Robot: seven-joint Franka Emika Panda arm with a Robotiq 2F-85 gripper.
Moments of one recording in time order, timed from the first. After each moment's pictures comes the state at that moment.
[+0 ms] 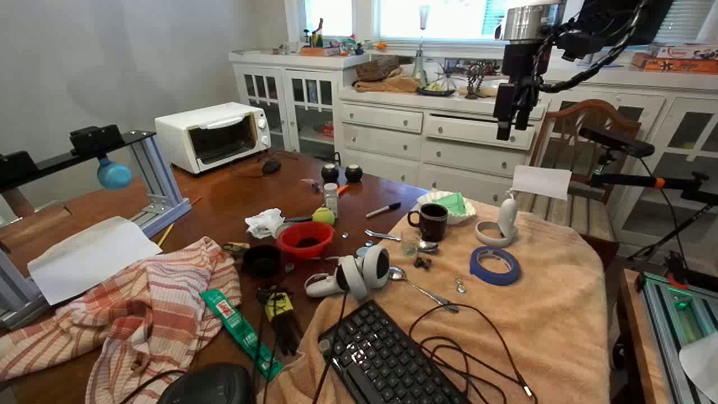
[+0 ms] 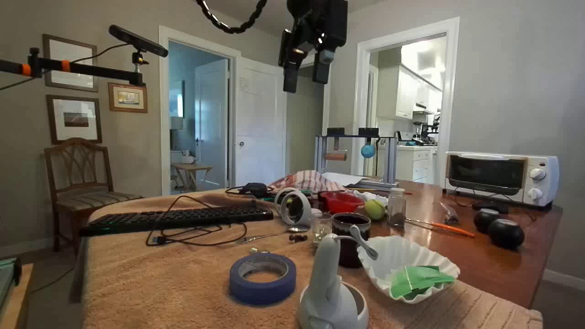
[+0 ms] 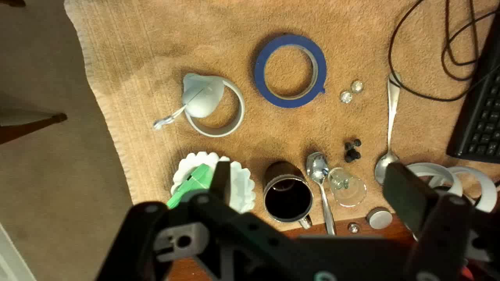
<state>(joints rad) -0.13 -0.30 -0.13 -2.26 -0.05 1.90 -0.01</state>
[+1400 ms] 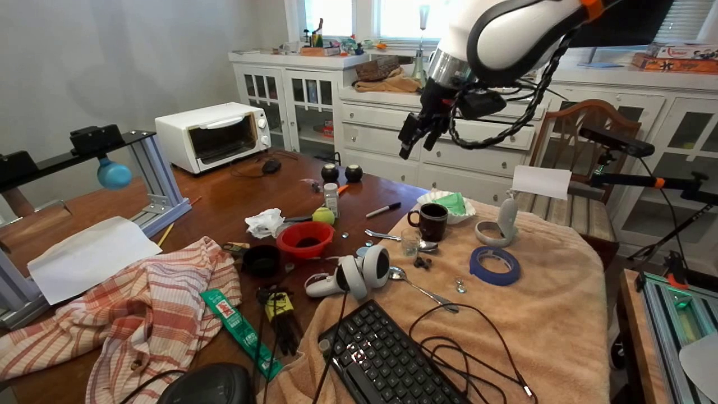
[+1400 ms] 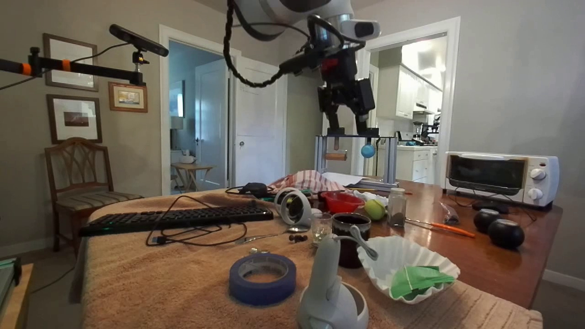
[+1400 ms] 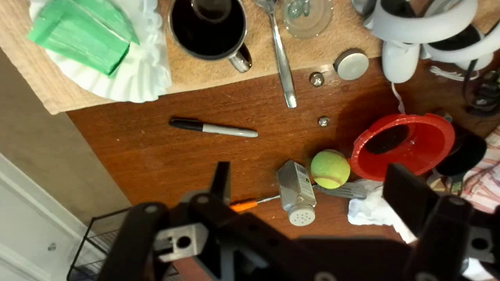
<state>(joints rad) -0.07 0.03 -0.04 -2.20 0.00 2.56 0.11</state>
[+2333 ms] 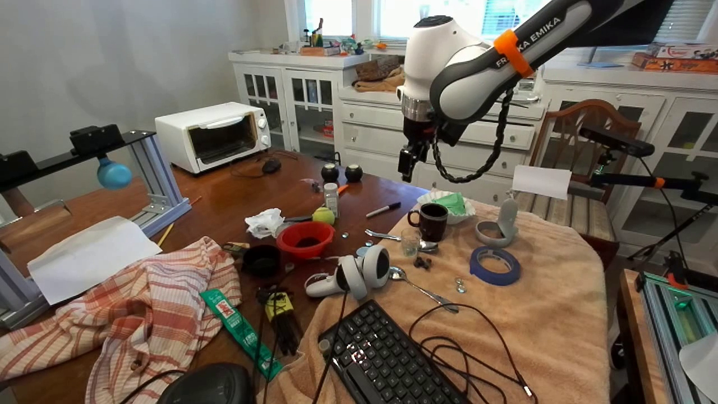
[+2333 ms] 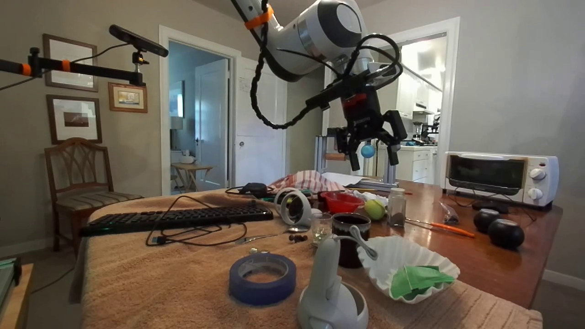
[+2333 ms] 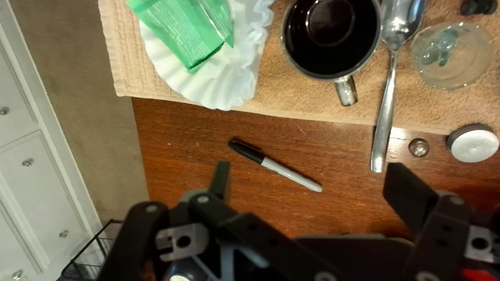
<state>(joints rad) -0.05 0.29 -0.10 -1.98 -0.33 2.40 0.09</state>
